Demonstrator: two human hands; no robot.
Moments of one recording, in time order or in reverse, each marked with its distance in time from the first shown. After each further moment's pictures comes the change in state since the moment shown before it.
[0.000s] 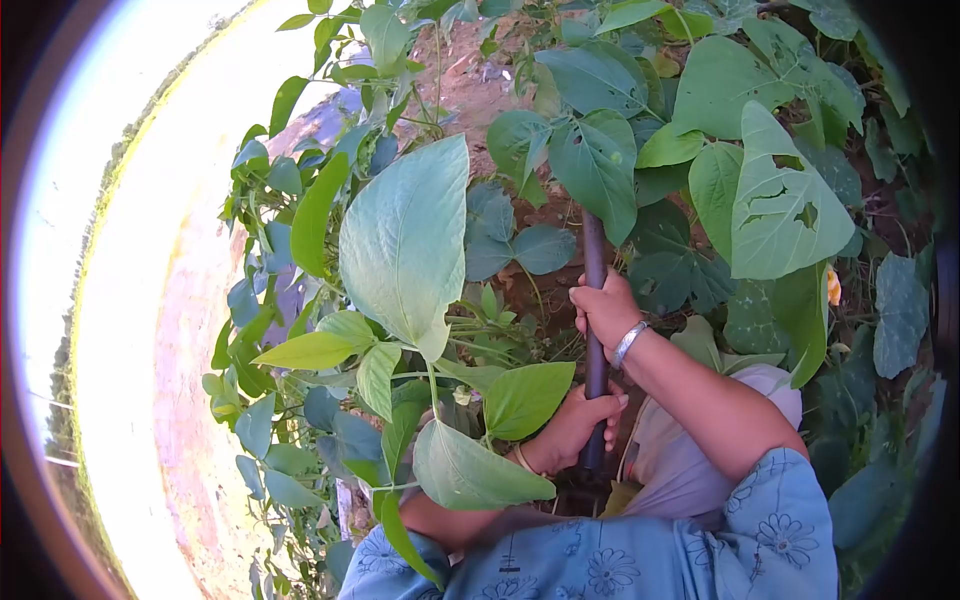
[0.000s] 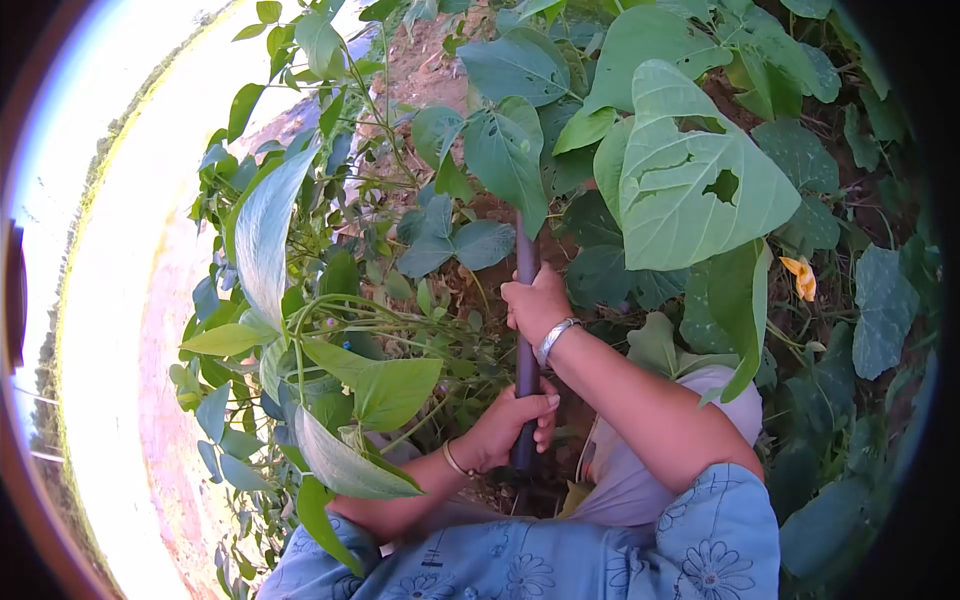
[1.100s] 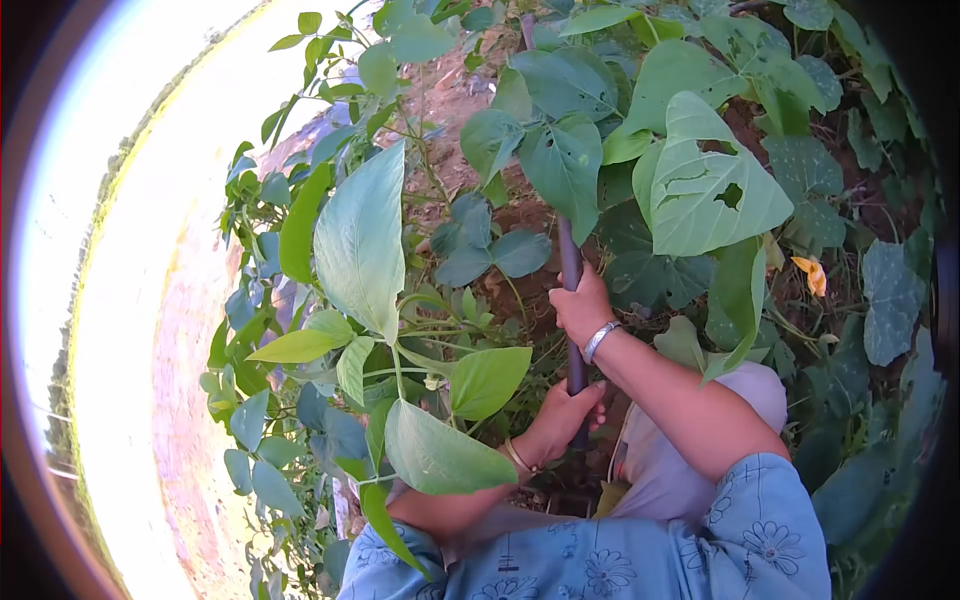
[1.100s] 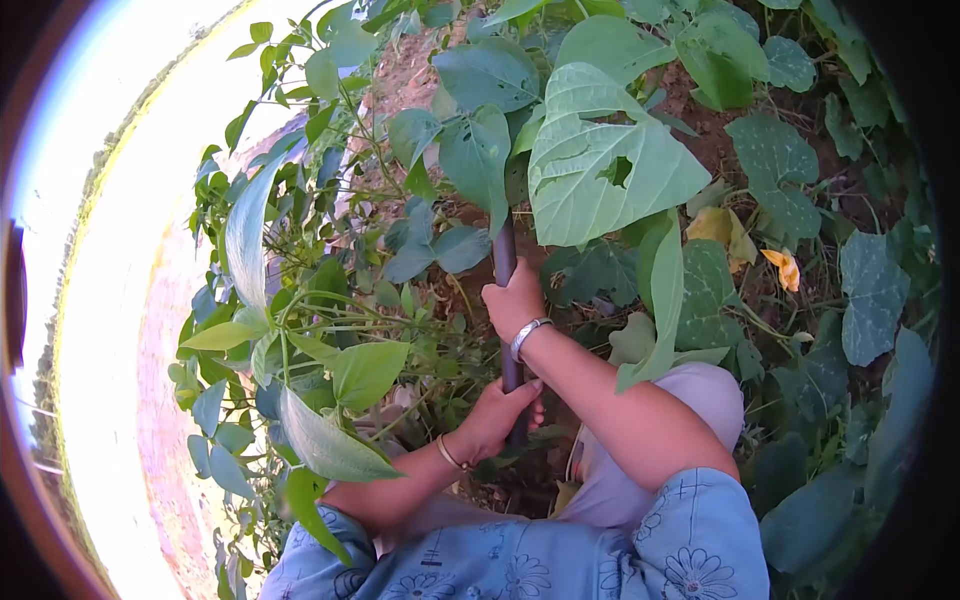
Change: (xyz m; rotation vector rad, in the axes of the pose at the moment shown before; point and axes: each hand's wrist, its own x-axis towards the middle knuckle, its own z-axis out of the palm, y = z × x) left_hand 0.019 -0.015 0.000 0.251 0.287 0.044; right_hand 0.024 0.025 -0.007 -0.287 0.164 -0.303
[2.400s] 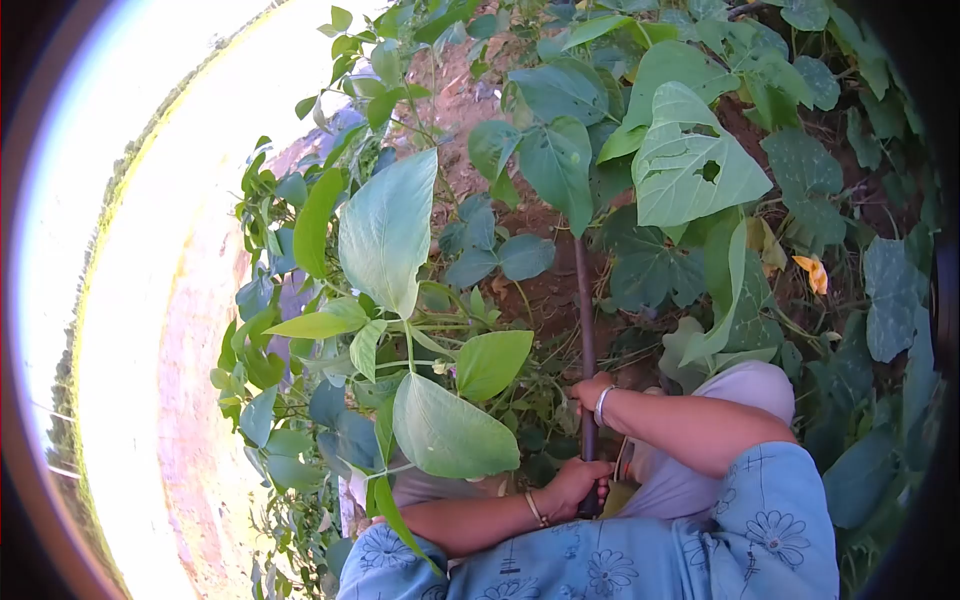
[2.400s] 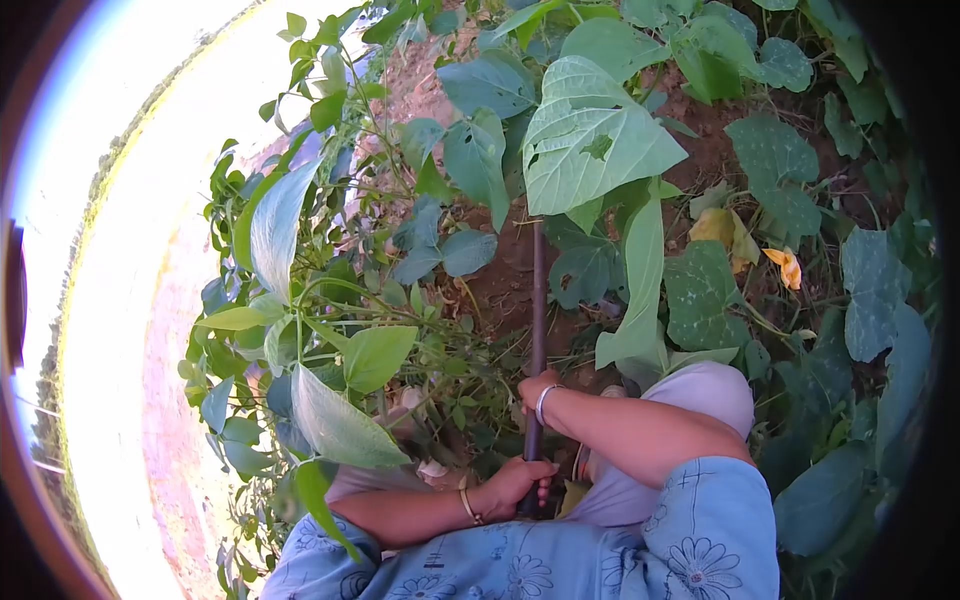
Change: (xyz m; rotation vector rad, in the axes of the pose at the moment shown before) left_hand -0.049 -0.075 -0.003 -0.113 -0.067 -0.471; right_hand -0.075 0.088 -0.016 -0.225 -0.149 0.815
